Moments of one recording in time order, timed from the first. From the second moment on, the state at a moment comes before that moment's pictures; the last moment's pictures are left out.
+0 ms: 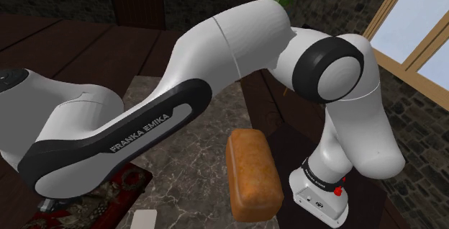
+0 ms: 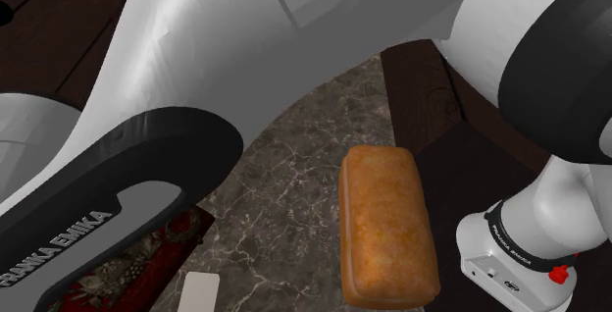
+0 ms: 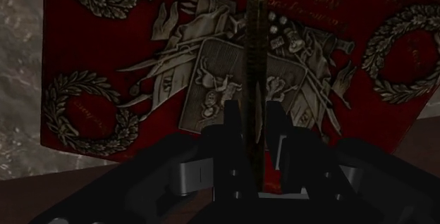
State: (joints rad) arm 0.76 0.68 0.31 -1.41 -0.21 2.10 0.41
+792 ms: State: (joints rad) arm 0.76 0.70 0.31 -1.43 -0.22 2.14 0.41
